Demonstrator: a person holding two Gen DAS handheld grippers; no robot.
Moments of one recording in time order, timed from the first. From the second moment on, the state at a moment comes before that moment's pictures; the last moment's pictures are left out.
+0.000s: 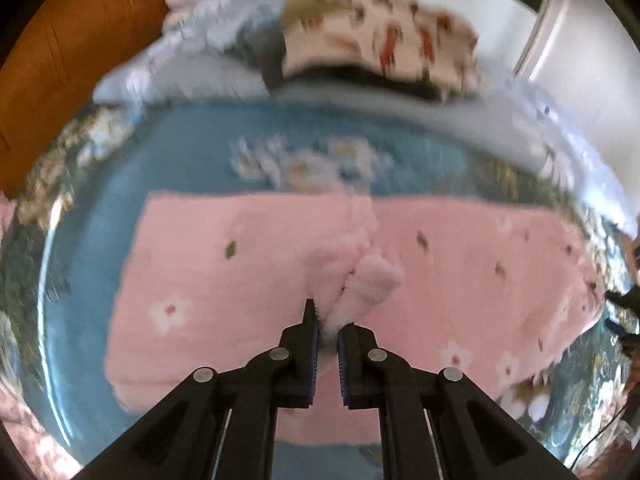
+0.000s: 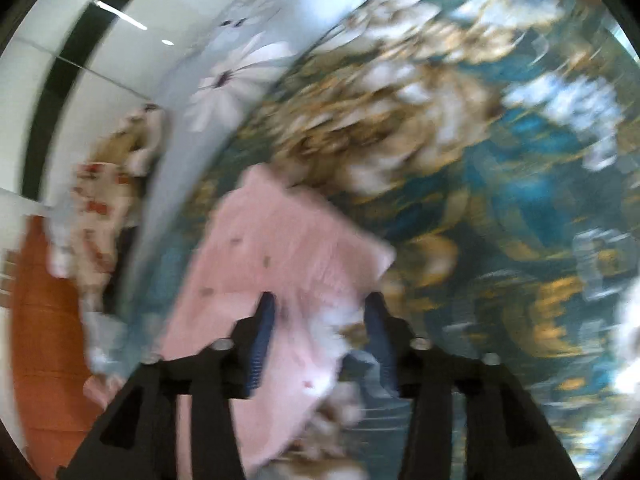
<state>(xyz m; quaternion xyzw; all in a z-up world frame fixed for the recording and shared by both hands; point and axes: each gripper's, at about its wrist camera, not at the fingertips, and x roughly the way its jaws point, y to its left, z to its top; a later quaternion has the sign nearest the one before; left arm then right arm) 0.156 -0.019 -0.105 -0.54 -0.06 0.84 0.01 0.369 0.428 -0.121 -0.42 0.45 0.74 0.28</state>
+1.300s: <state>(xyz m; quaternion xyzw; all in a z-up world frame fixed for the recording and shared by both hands) 0.264 -0.181 -0.117 -0.45 -0.42 0.78 -0.13 0.215 0.156 -0.114 -0.50 0.36 0.77 -0.14</state>
